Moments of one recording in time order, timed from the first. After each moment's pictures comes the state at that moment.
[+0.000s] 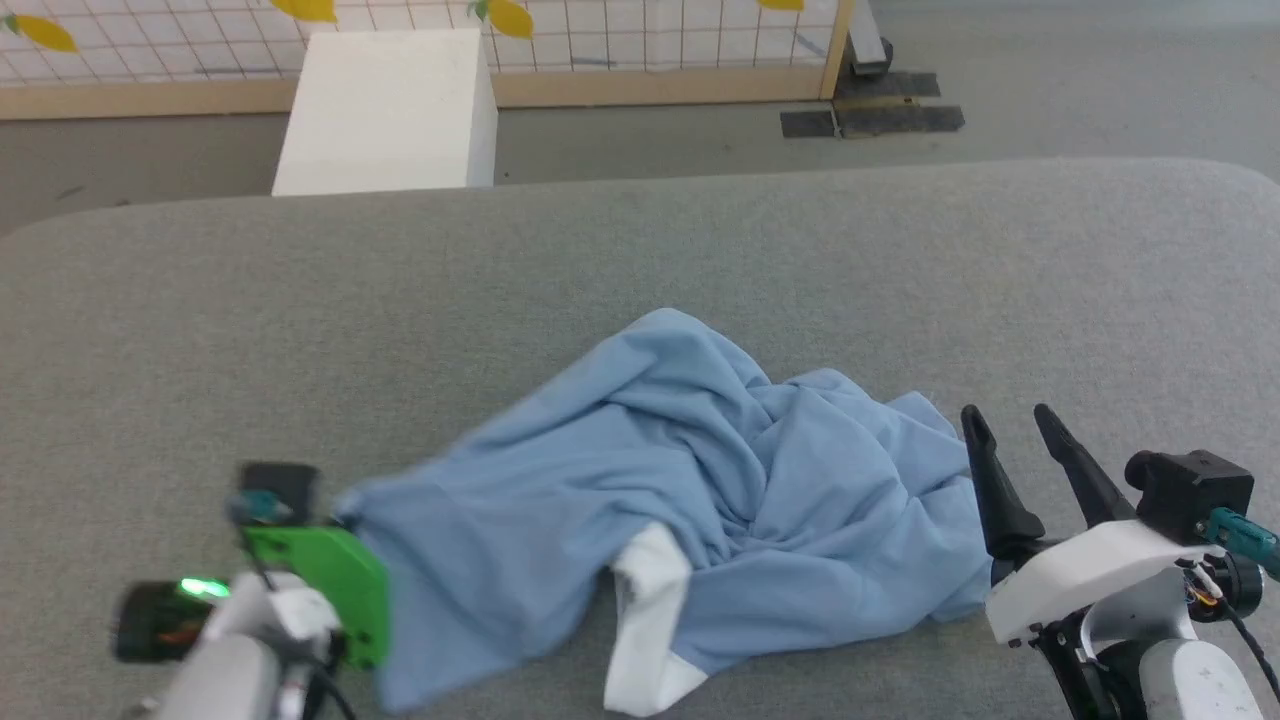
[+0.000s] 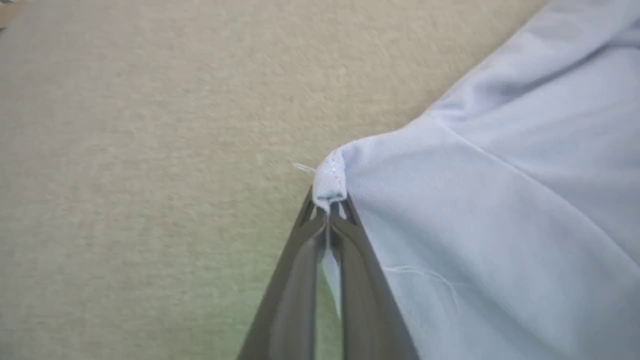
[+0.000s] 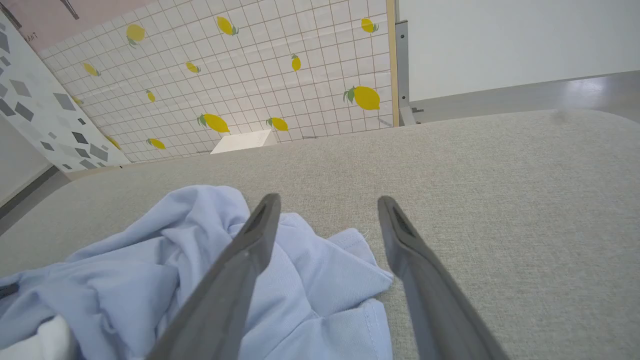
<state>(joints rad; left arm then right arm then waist) -0.13 0.27 -0.16 0.20 -0.26 0.02 0.37 -0.04 -0.05 -0.03 0.00 0.28 0.13 0.08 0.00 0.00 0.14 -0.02</state>
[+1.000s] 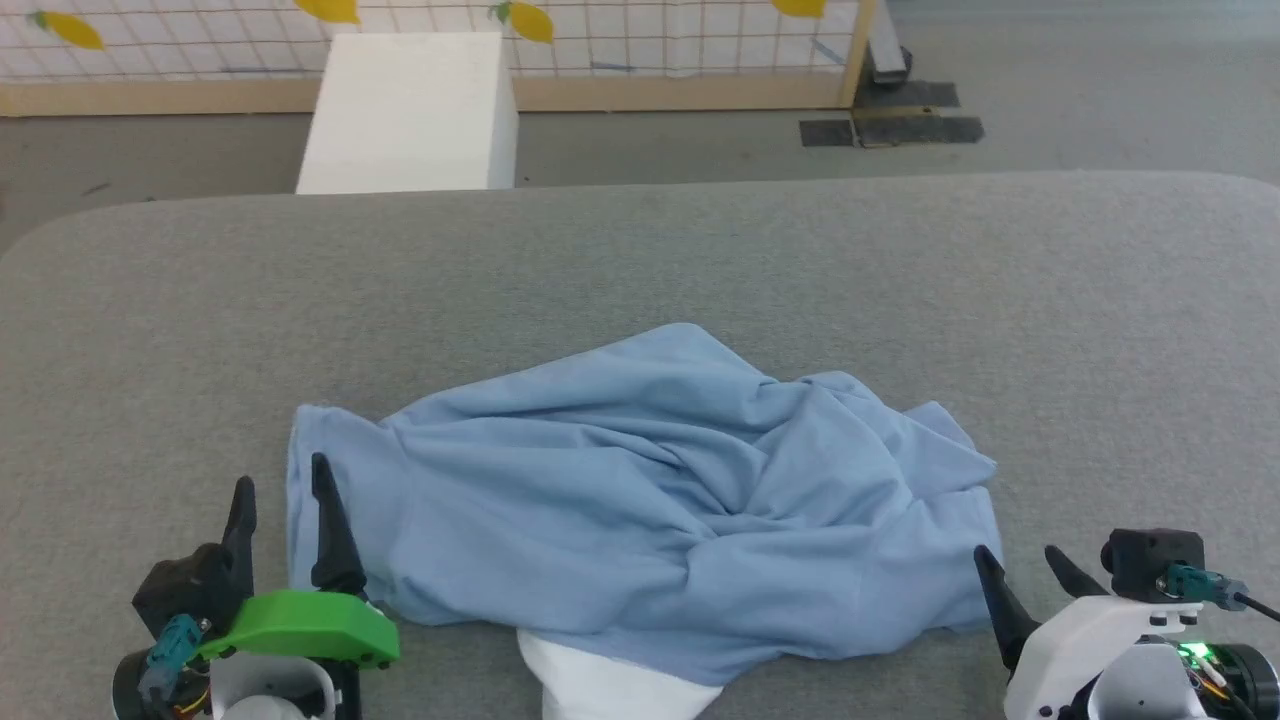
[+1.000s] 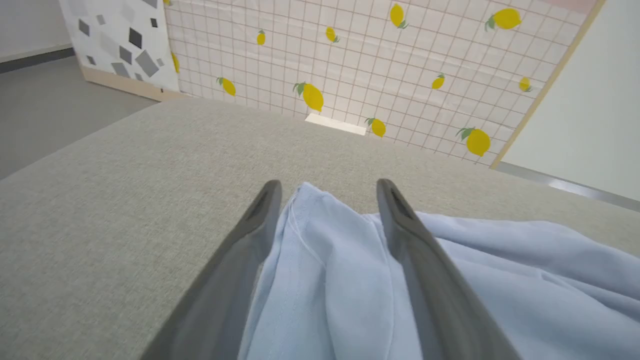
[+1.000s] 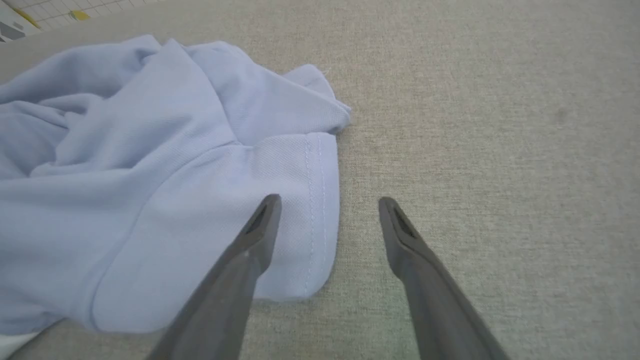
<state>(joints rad) -0.04 0.10 0.03 0.17 -0.33 0.09 -0.25 0.06 -0.05 -0.09 0.06 0.17 0.13 0.29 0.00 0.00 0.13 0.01</state>
